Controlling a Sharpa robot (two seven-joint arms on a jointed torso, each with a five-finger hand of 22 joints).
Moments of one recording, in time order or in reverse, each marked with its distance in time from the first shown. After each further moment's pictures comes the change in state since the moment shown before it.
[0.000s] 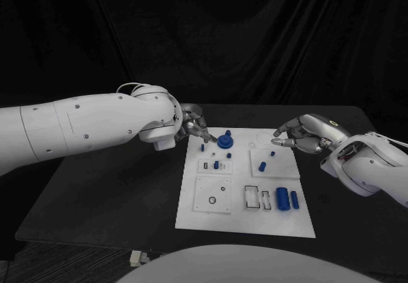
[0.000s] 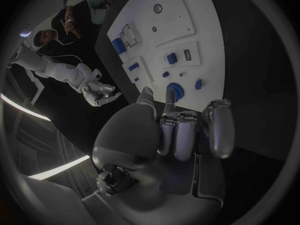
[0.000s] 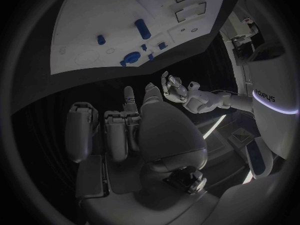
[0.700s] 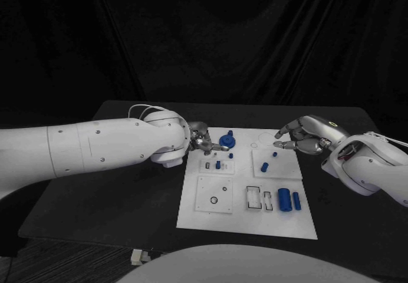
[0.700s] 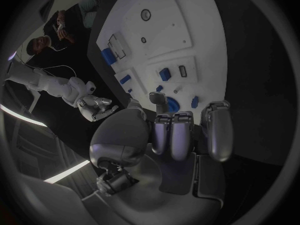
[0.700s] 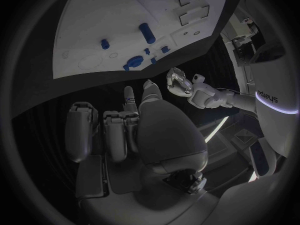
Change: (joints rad) left arm -0.093 0.011 0.000 0.035 -0.117 -0.104 -0.029; left_hand -0.388 -0.026 -0.105 0.077 -0.159 0.150 -0.104 0.541 0.515 0.001 -0.072 -0.010 -0.005 0.002 -0.060 0.001 0.000 0.000 0.000 -0.040 0.024 0.000; right arm 0.000 0.026 0.000 -0.039 0.000 0.042 -0.018; right_hand 0.058 -0.027 0.022 0.003 0.023 0.000 0.000 0.000 0.002 0.000 0.000 -0.001 -0.066 0.002 0.003 0.000 0.000 0.000 0.000 0.000 -0.005 0.000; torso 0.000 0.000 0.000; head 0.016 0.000
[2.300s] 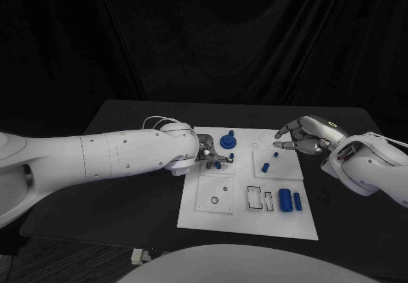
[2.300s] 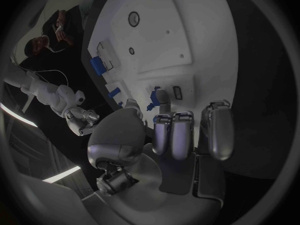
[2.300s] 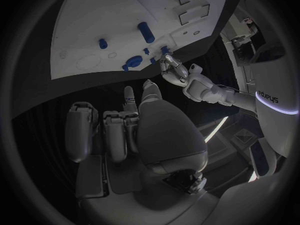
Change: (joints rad) left arm -0.101 0.121 -0.001 -0.154 0.000 0.046 -0.008; left_hand -0.055 -0.046 0.058 0.006 0.000 -0.084 0.021 -0.131 -0.080 0.002 0.009 0.000 0.000 -0.004 0.011 -0.009 -0.001 0.000 0.000 0.007 -0.017 -0.001; right arm 0.000 0.012 0.000 -0.005 0.000 0.003 -0.002; right_hand 0.013 -0.006 0.016 -0.012 0.000 0.000 0.000 0.004 0.002 0.000 0.000 0.001 -0.001 0.001 0.001 0.000 0.000 0.000 0.000 0.000 0.000 0.000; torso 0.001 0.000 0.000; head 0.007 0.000
